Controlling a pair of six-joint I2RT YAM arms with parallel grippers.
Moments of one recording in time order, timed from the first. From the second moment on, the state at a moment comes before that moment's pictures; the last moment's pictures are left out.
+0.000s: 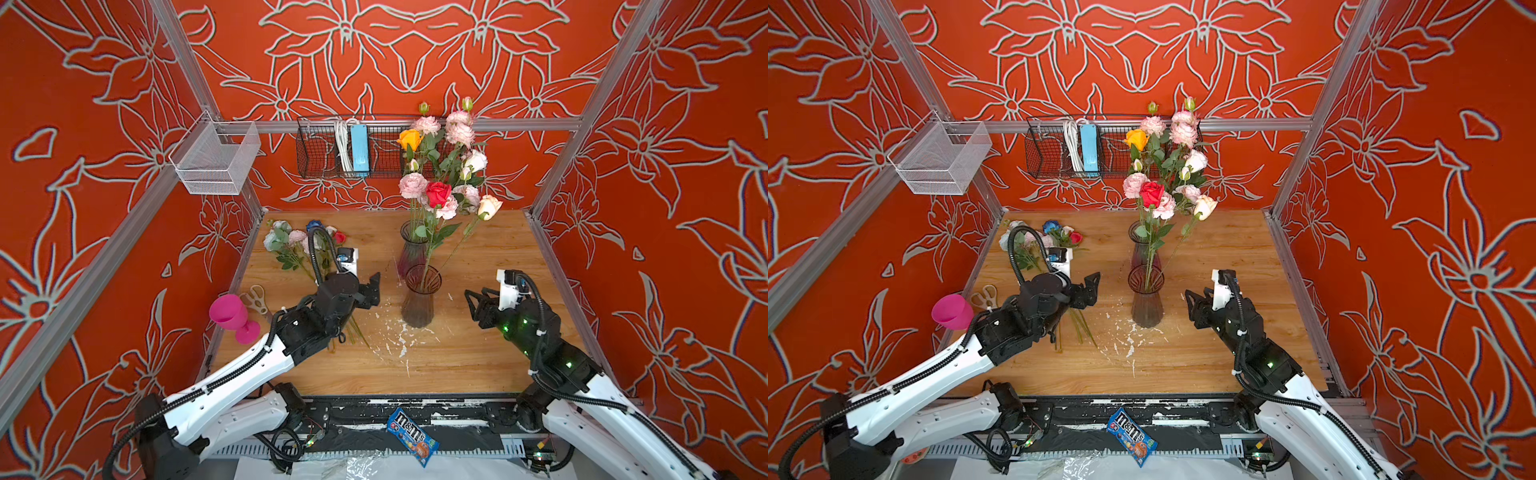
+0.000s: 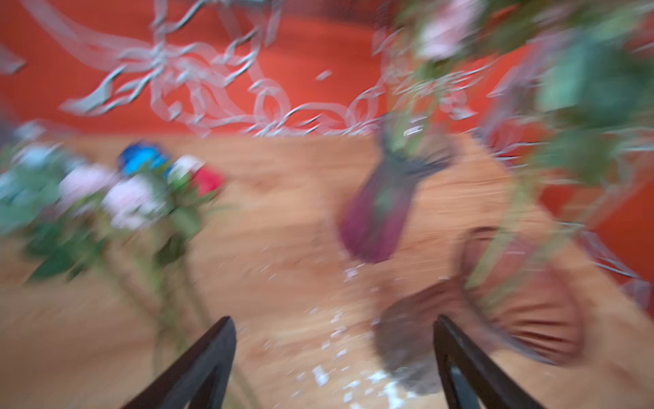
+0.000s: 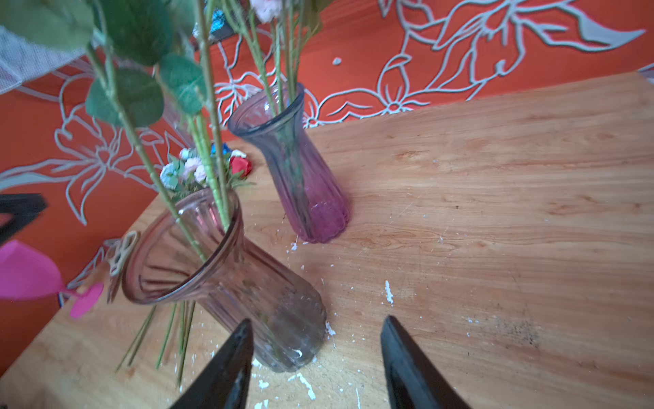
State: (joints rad) left arm -0.68 0.96 0.82 -0.35 -0.46 -0.46; right arm 0.57 0.57 0.52 -0.27 0.13 0.44
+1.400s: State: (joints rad) left arm -0.03 1.63 1.06 -0.51 -0.01 -0.65; right arm 0.57 0.63 0.37 -0.16 -0.04 0.49
